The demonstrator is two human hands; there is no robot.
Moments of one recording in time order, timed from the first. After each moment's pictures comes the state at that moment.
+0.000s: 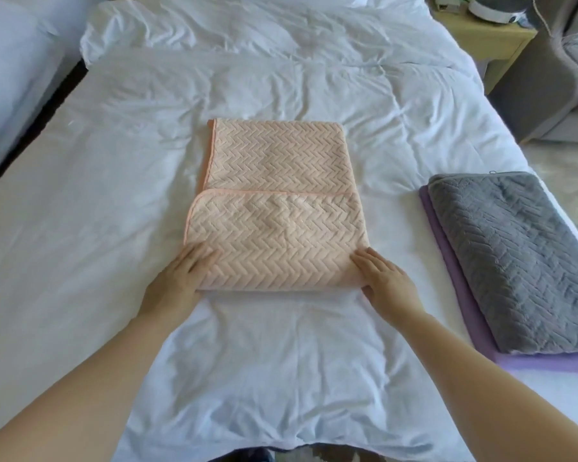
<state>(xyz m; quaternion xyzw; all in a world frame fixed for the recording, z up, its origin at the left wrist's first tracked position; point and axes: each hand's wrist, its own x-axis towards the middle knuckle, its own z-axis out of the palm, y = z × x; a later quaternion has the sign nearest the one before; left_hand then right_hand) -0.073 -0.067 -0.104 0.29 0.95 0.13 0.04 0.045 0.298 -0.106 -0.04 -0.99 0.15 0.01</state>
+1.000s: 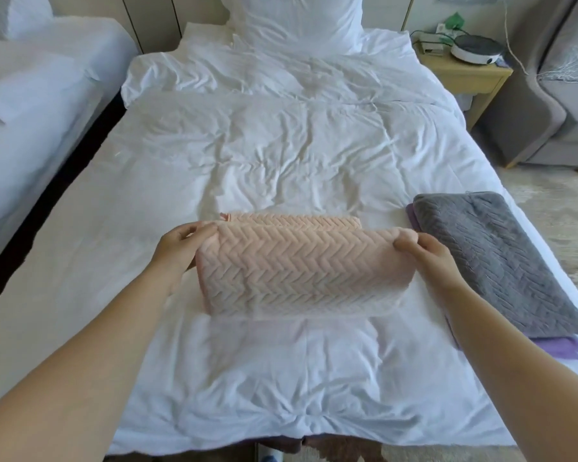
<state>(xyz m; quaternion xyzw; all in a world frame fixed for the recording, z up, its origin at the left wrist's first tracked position) -0.062 -0.076 0.023 -0.09 0.74 0.65 0.16 0.081 0.303 0.021 -0.31 -0.75 0.58 0.09</state>
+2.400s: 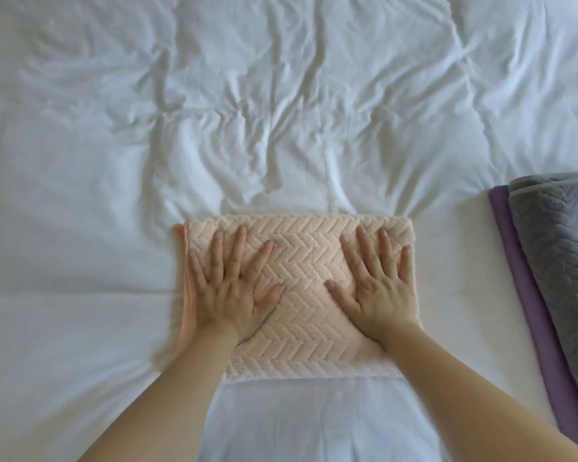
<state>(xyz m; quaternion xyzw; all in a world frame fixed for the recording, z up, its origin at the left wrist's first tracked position) -0.149 0.035 -0.171 0.23 0.97 0.00 0.06 -0.065 0.270 -0.164 -0.13 -0.99 0.04 -0.11</state>
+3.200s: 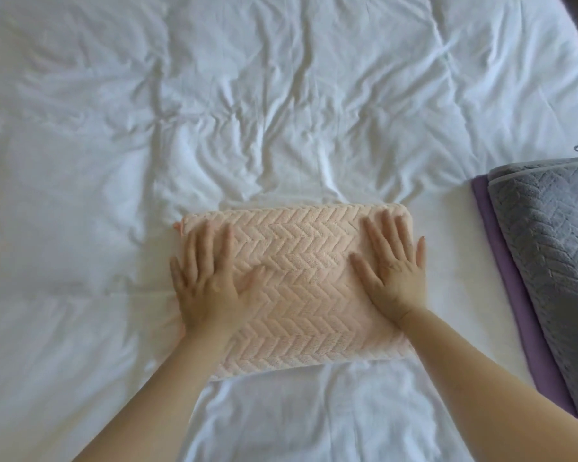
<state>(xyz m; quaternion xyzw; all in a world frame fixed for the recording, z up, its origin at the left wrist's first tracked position) -0.150 0.025 -0.133 0.13 0.99 0.11 0.04 -0.063 0.290 -0.143 -0.20 -0.96 0.21 -0.02</state>
